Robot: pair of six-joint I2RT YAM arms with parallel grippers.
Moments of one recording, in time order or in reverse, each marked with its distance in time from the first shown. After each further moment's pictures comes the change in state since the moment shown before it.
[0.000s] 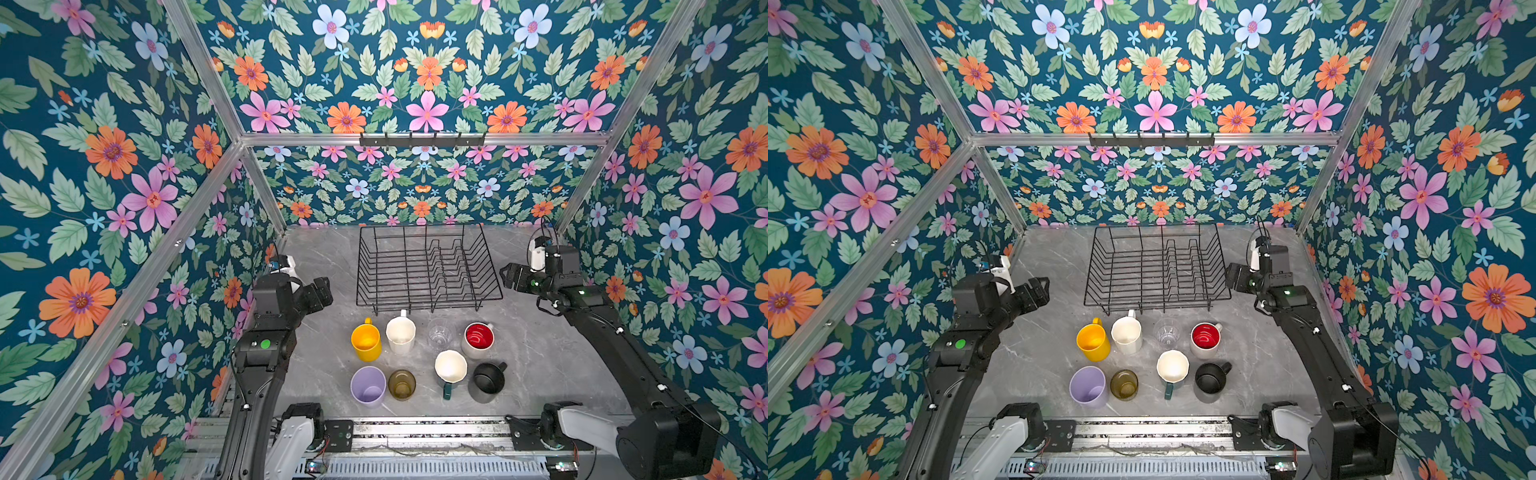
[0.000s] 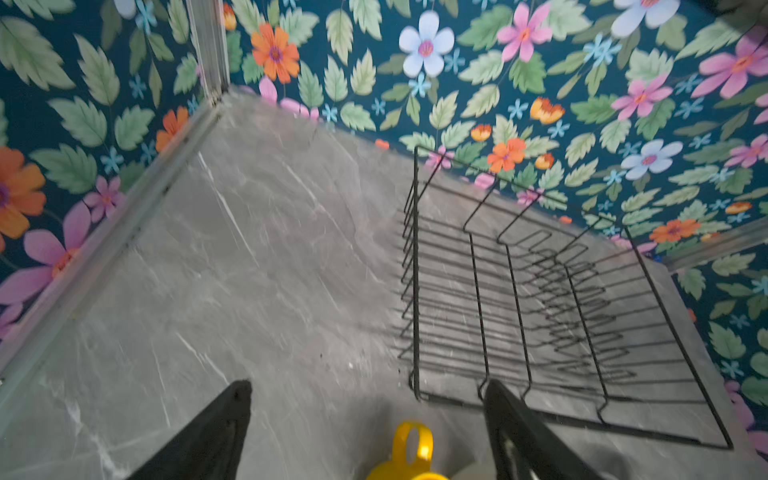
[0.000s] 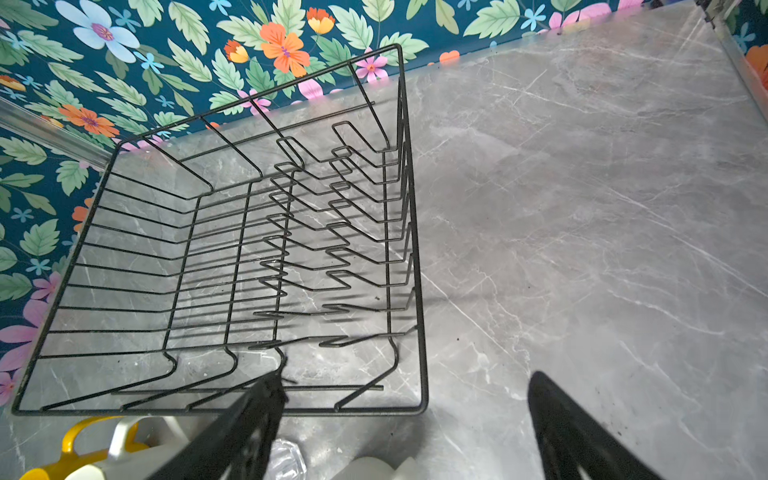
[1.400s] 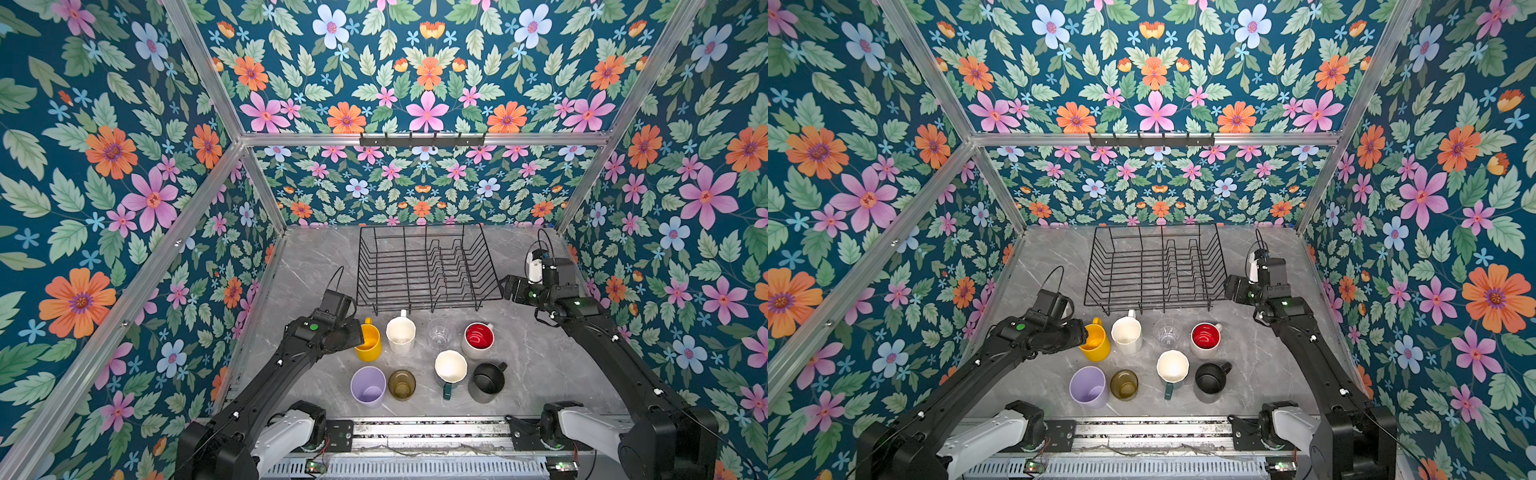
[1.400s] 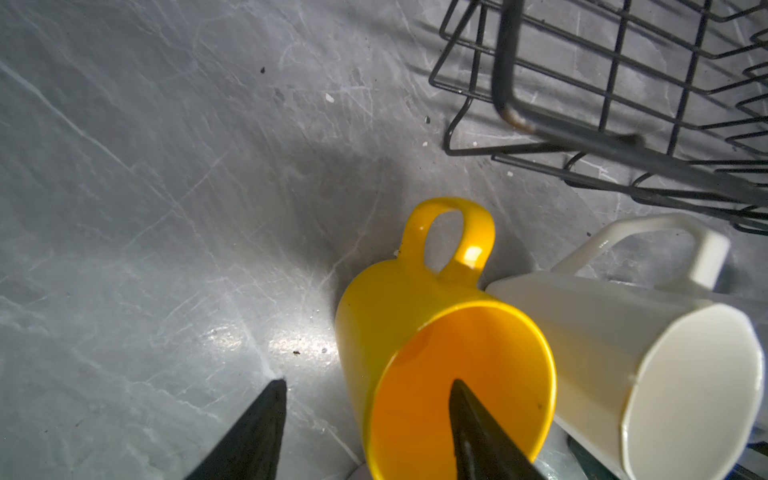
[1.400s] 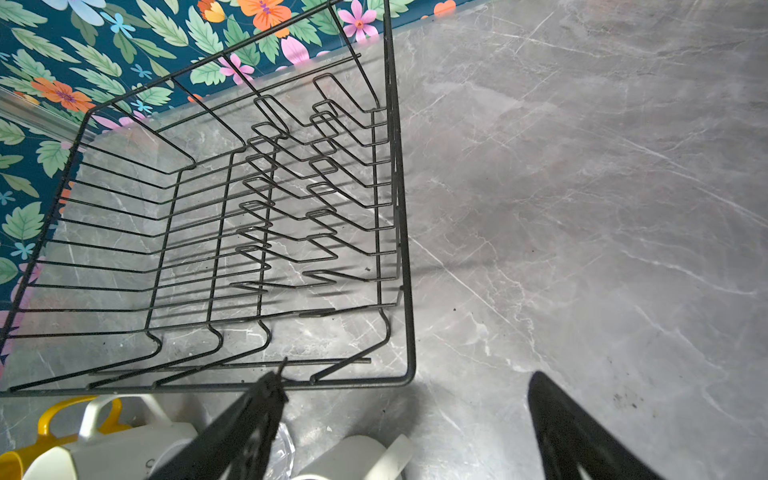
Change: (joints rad) left arm -0.381 0.236 -0.189 -0.153 -0.077 -0.254; right arm 0.000 -0.040 -0.133 0.045 -0.013 0.016
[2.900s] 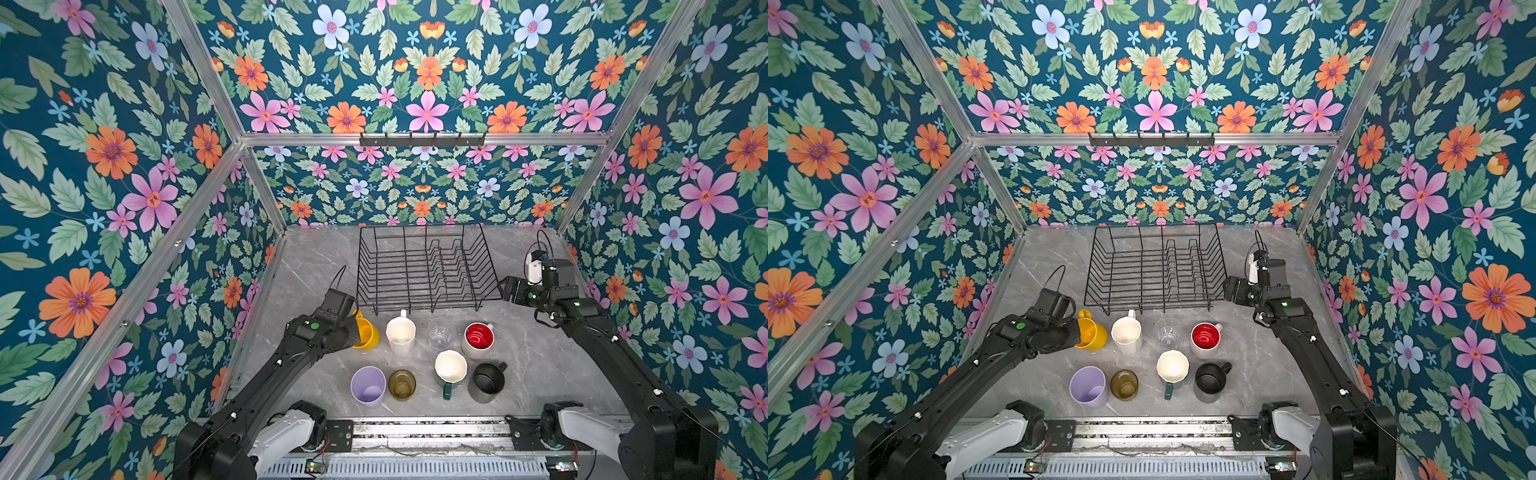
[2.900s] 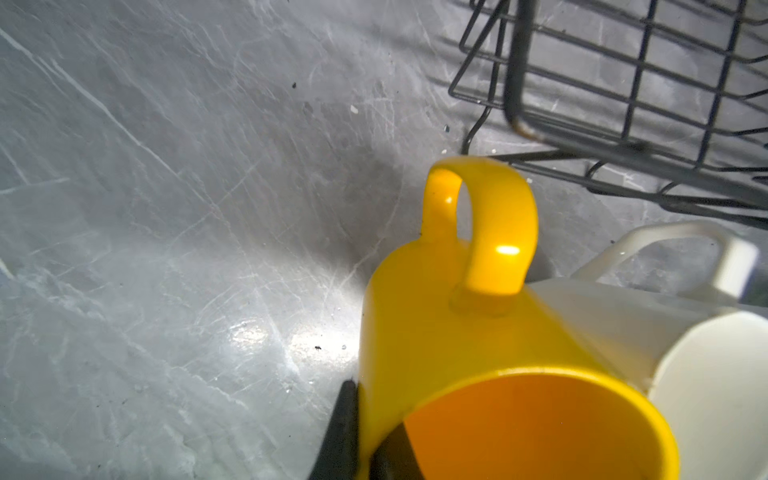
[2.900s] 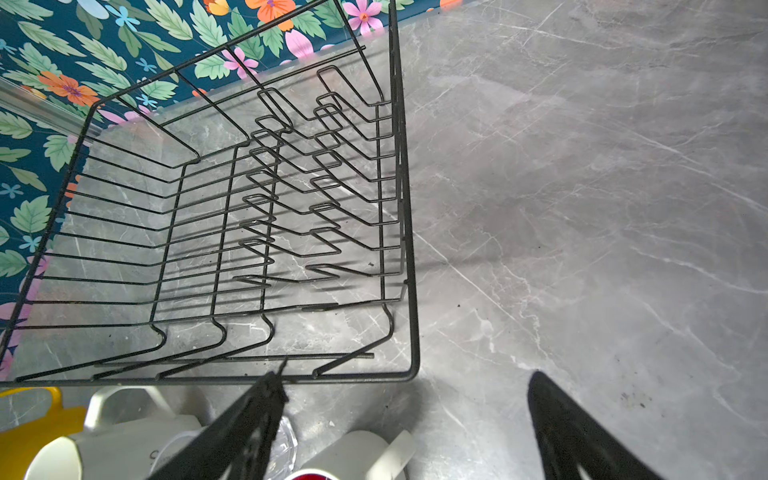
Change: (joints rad) left arm -0.027 -0.018 0.050 -0.075 -0.080 -0.018; right arm 0.000 -0.005 -0.008 0.003 -0.019 -0.002
